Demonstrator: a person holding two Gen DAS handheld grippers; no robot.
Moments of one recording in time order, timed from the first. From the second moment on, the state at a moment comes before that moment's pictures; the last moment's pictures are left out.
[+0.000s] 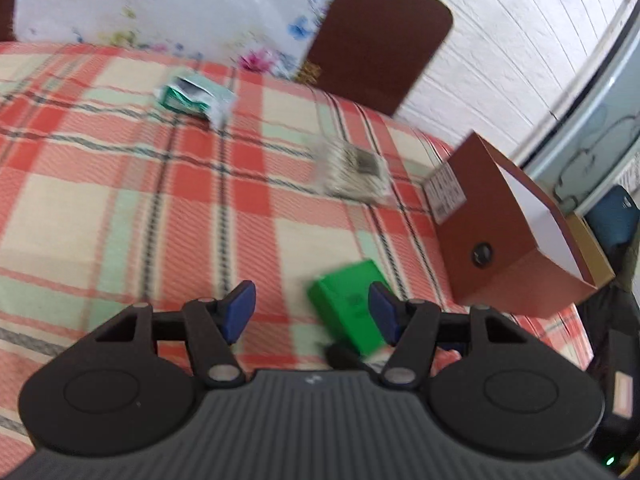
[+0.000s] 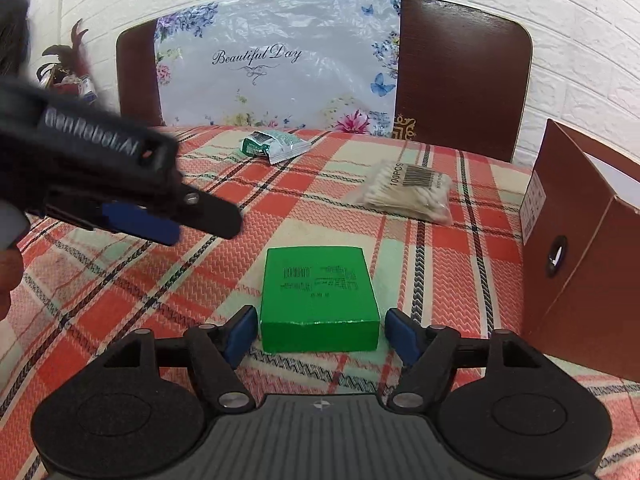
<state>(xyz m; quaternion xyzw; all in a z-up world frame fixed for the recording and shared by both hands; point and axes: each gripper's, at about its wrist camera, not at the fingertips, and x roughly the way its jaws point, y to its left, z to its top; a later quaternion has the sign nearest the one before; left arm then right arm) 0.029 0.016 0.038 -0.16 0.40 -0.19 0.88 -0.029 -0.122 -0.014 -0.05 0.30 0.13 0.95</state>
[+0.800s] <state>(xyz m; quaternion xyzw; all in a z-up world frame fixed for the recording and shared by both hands) 0.045 -0.142 0.143 -0.07 0.34 -0.33 0.88 -0.059 -0.209 0.074 -0.03 0.10 -0.01 0.99</state>
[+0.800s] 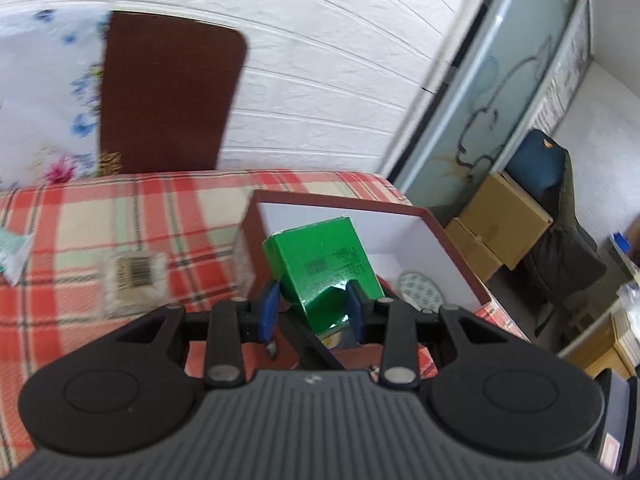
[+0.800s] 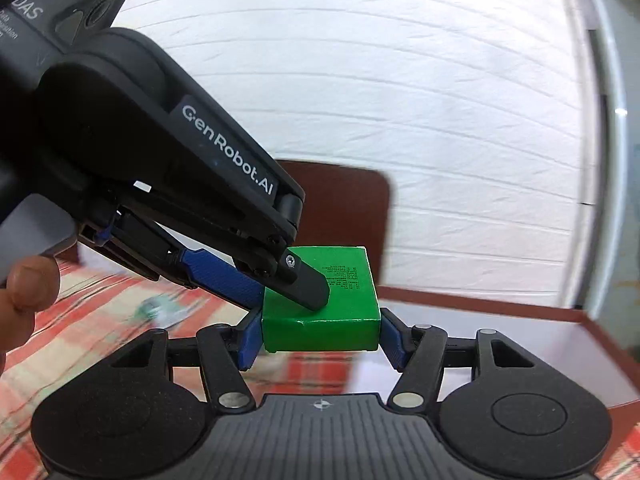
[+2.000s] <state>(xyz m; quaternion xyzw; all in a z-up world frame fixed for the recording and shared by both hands) 0.062 0.010 0.058 -0.03 0.34 -0.06 0.94 -0.040 -0.212 0.089 0.01 0.09 0.02 1.00</state>
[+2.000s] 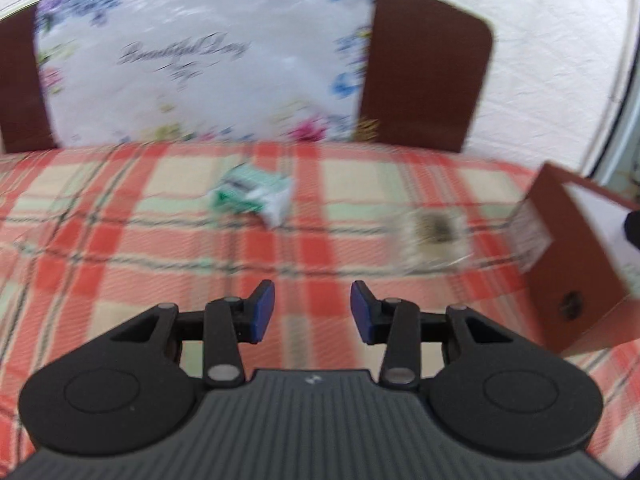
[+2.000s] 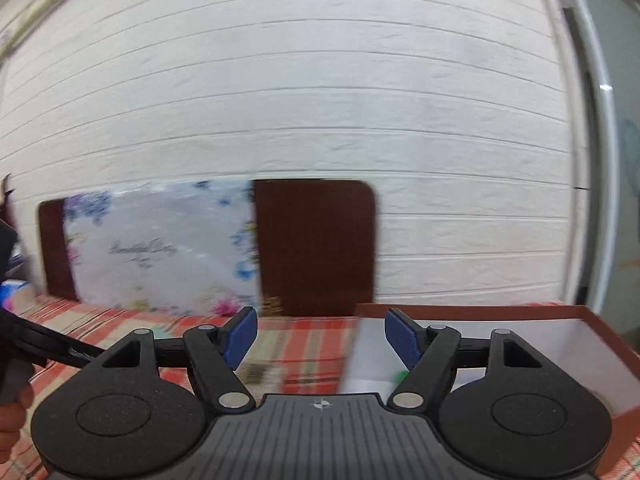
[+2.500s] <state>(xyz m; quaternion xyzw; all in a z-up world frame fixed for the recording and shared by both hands) 0.041 0.071 0.000 -0.03 0.28 0.00 0.96 0.060 -0.136 0.015 -0.02 0.25 0.02 0.97</state>
